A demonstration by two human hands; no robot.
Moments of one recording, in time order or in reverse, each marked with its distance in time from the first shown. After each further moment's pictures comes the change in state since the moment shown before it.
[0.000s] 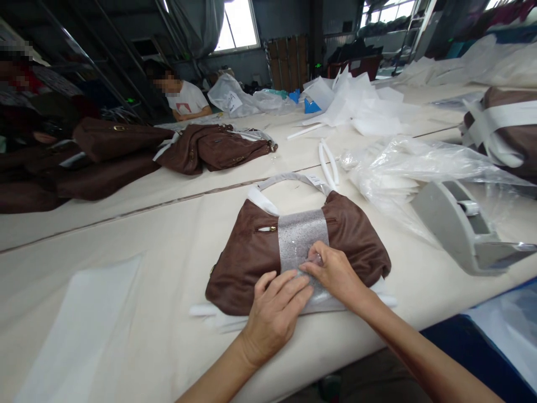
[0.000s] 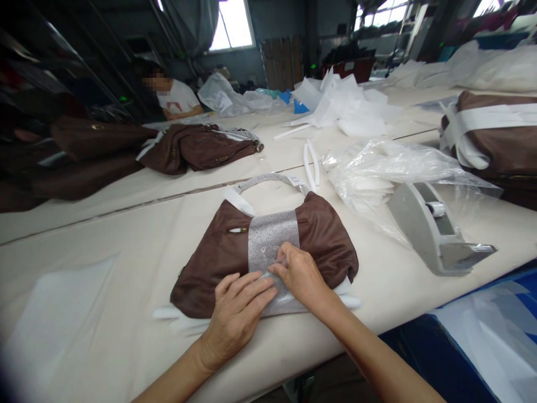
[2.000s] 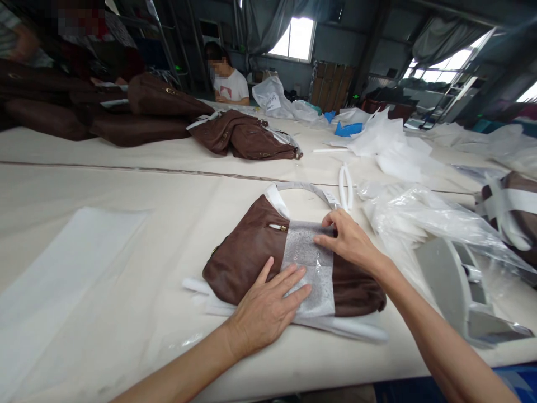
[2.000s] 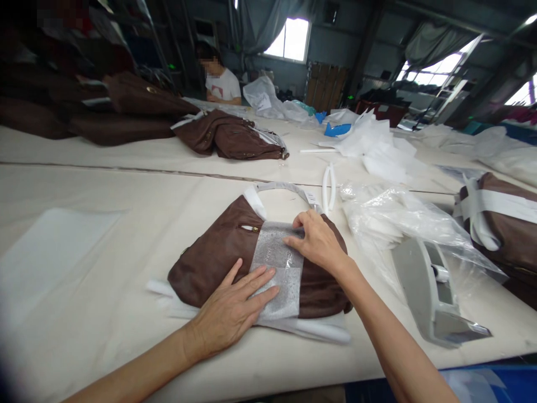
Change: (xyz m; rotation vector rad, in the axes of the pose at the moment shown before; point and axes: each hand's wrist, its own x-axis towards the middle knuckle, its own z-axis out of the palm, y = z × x) left_hand -0.003 -0.002 0.009 0.044 -0.242 -0.065; right_hand 0.083 -0.020 -0.064 -0.538 -0.119 -0.381
